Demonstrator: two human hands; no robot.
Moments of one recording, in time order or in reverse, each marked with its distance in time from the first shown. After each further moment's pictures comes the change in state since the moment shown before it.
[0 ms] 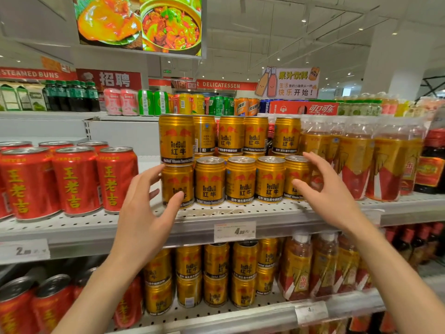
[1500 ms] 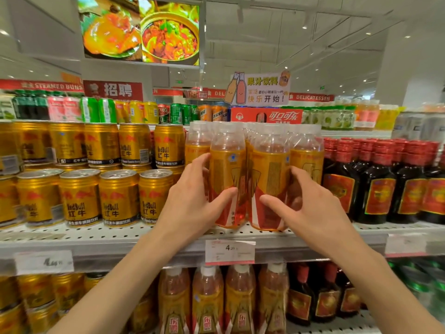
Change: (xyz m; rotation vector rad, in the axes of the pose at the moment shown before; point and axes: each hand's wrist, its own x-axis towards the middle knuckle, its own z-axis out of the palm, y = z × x) left_hand 0.031 0.199 0.312 0.231 -0.132 0.076; right_hand 0.044 0.166 -0.177 -0.229 -0.043 -0.048
